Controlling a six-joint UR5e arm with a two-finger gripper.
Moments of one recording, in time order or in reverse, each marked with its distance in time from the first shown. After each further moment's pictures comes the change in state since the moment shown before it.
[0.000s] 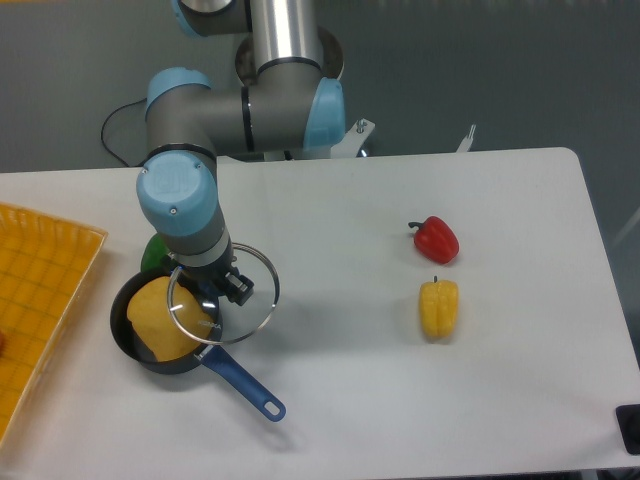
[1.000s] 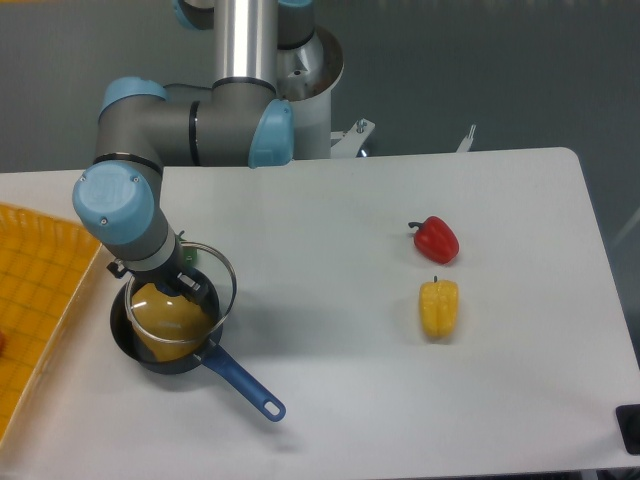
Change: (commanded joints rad) arm -0.089 -0.046 0.009 0.052 0.000 -0.216
